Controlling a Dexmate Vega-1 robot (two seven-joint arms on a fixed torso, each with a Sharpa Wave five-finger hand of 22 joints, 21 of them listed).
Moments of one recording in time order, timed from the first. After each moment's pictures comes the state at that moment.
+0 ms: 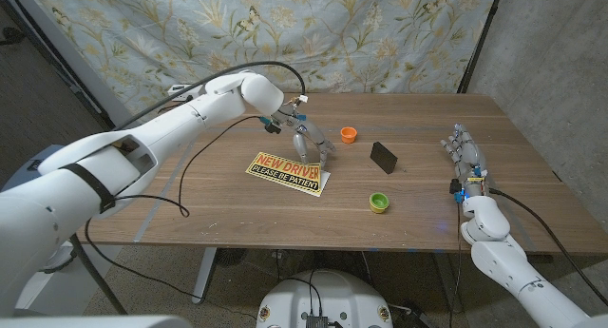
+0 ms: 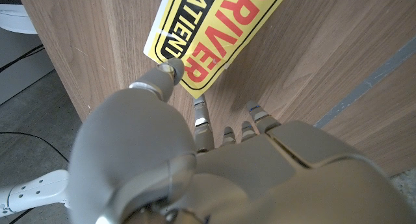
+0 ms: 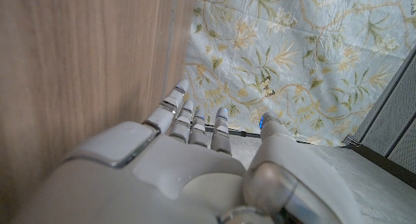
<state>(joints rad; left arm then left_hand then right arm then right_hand) 0.10 0.55 0.97 -1.28 0.37 -0.46 -0.98 1.09 0.02 0.55 -0.17 0.41 0.45 0.04 0.35 0.28 -0.17 0.08 0.22 0.21 -0.17 0.13 0.18 0.17 0.04 0.08 0.20 0.18 -1.17 -0.52 -0.16 -1.40 0.66 0.52 -0.23 0.39 0.16 0.31 -0.04 0.17 0.24 -0.02 0.19 0.19 0.07 0.09 0.19 0.20 0.09 0.07 0.21 0.25 0.35 0.04 0.19 0.17</state>
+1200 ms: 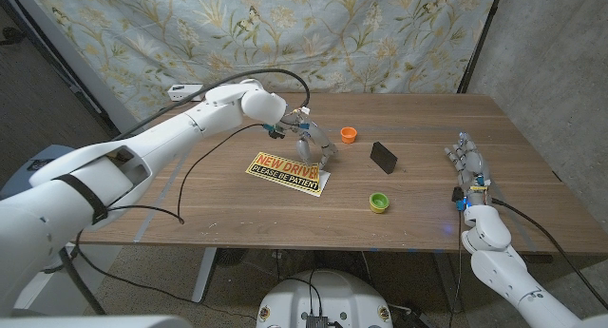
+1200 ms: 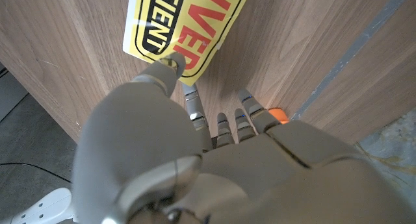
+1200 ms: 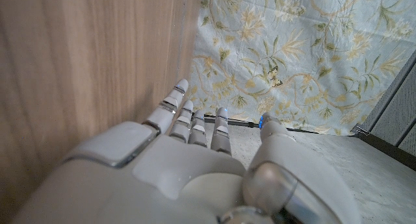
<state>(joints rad) 0.16 0.59 0.95 -1.37 0.55 -0.56 -0.77 1.20 0.00 0.48 -0.17 0.40 0.65 0.00 0.50 0.37 0.03 0.01 0.27 0.20 0.02 0.05 0.20 0.17 0.23 0.02 0.24 0.18 -1.20 -0.50 -0.15 -1.38 0.68 0.55 -0.23 0.39 0.16 0.32 -0.04 0.17 0.23 -0.02 0.19 0.19 0.05 0.09 0.19 0.20 0.09 0.07 0.21 0.25 0.35 0.04 0.19 0.17</state>
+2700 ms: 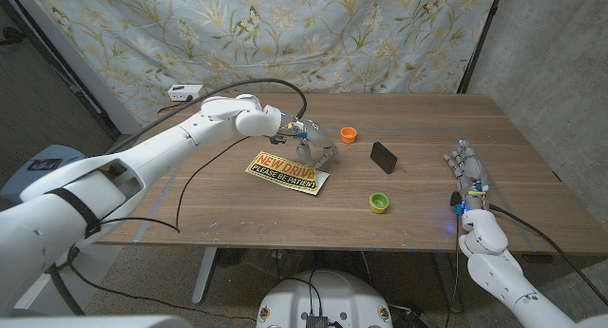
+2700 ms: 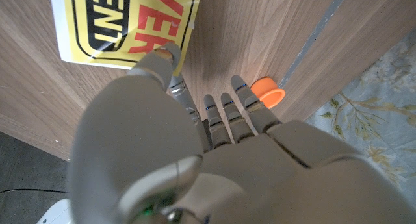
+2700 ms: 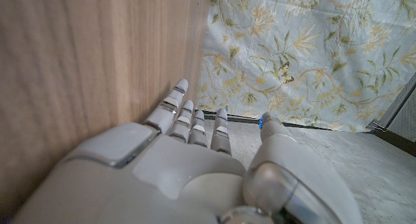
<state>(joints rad) 0.24 0.63 0.91 -1.38 0.79 -0.67 -0.42 1.23 -0.01 0.46 -0.15 0.42 0.99 -0.04 0.68 0.37 0.35 -0.08 0.32 0.21 0.29 -0.07 0.24 0.19 0.43 0.00 0.29 0.18 -1.19 -0.48 -0.15 -1.34 0.70 0.54 -0.23 0.39 0.16 0.32 -0.05 0.17 0.23 -0.02 0.19 0.19 0.05 0.09 0.19 0.20 0.09 0.07 0.22 0.25 0.35 0.04 0.20 0.17</state>
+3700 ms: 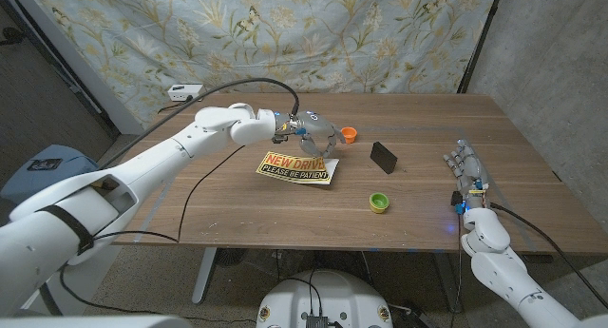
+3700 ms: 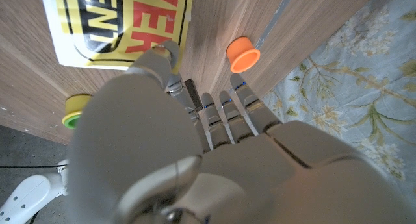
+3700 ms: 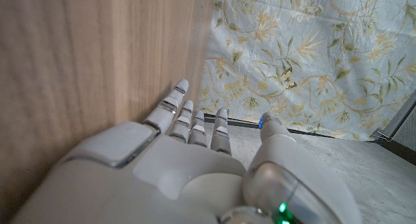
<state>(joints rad) 0.33 0.65 0.83 -1.45 0.83 -0.60 -0.19 1.22 -0.02 0.46 -0.15 0.43 1.02 -0.04 0.68 0.34 0.37 -0.09 0.32 0.21 0.31 -0.06 0.24 0.19 0.43 0.00 0.29 0.19 -1.20 -0.51 -0.15 -1.39 0.69 0.49 -0.24 0.39 0.16 0.32 -0.05 0.17 0.23 -0.02 0.19 0.19 0.05 0.10 0.19 0.20 0.09 0.07 0.22 0.25 0.35 0.04 0.20 0.17</state>
